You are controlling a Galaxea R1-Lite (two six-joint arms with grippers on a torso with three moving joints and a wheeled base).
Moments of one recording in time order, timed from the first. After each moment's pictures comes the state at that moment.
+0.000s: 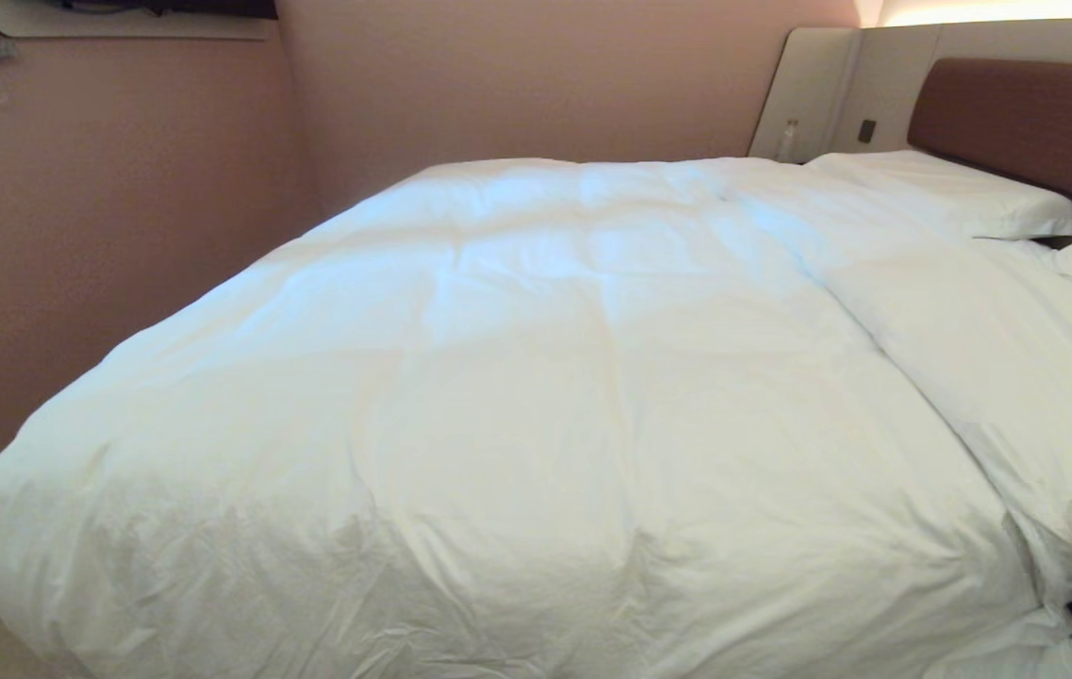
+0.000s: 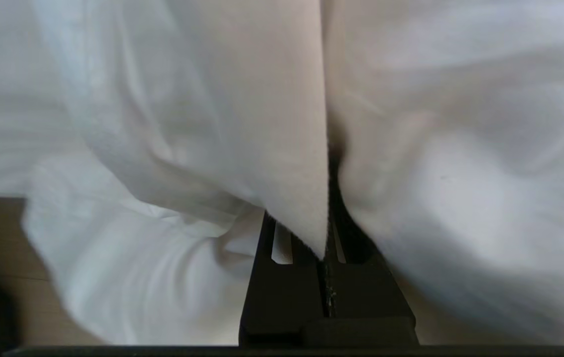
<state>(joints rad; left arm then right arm) -0.01 0.00 -0.02 0.05 0.00 0.03 -0.80 1.95 -0.43 -0.70 0.45 -0.85</state>
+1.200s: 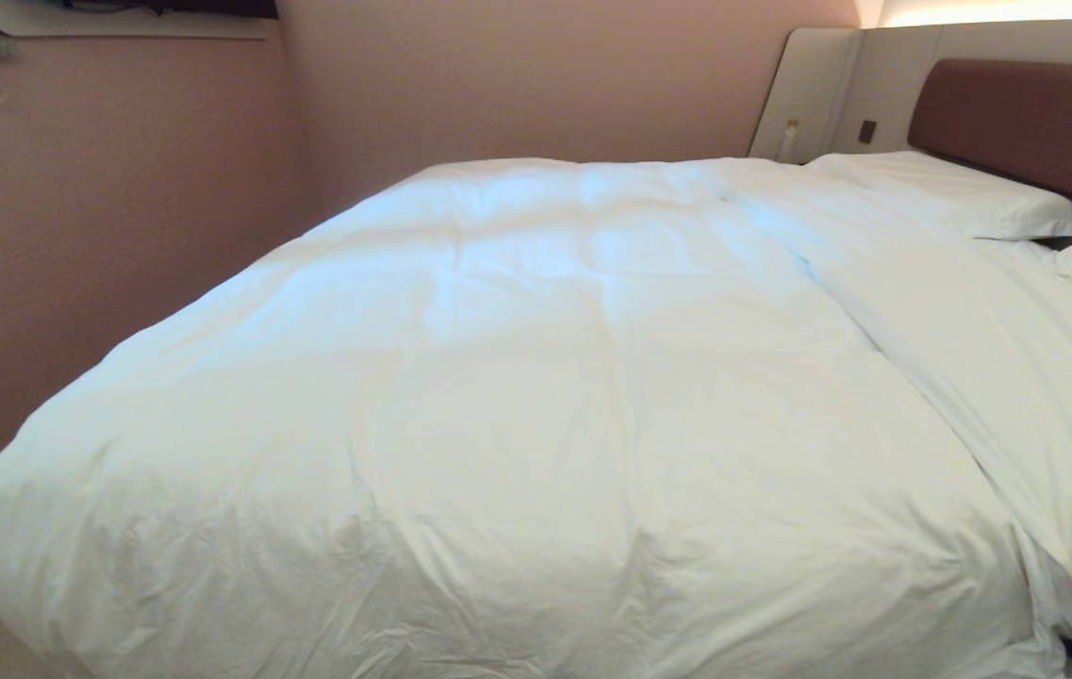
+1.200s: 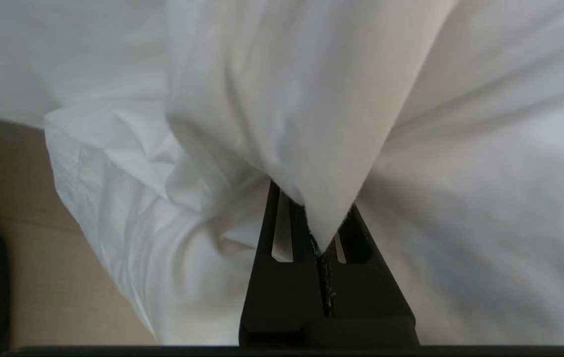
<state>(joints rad) -0.01 0.00 -0.02 0.05 0.00 0.03 -0.82 1.97 -0.31 -0.70 0.40 -1.00</state>
